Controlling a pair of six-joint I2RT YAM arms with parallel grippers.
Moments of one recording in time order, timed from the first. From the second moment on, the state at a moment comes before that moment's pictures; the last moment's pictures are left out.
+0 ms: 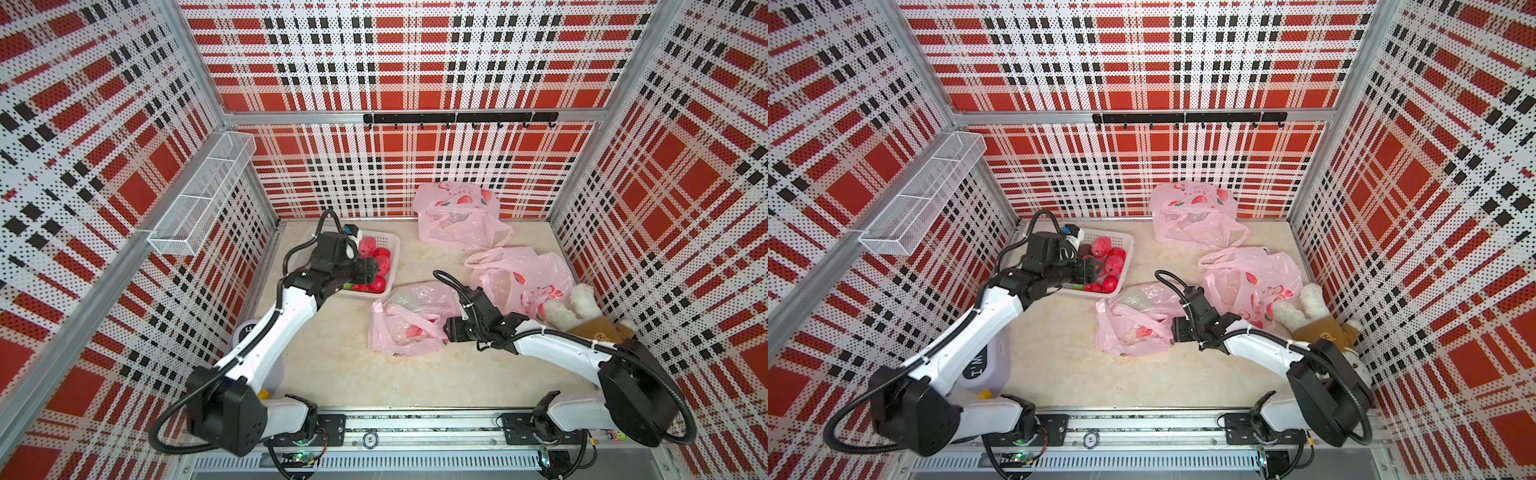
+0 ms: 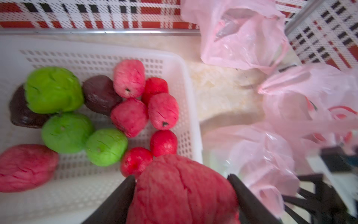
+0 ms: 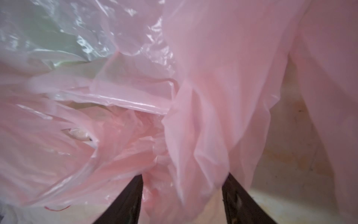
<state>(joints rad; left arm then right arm) -0.26 1.42 1.23 -0.52 0.14 -0.17 0.68 1.33 0.67 -0.29 0.03 0.51</state>
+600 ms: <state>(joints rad) -0.02 1.76 1.46 -0.62 0.03 -0.09 0.70 1.20 0.69 -0.38 0.08 0.50</state>
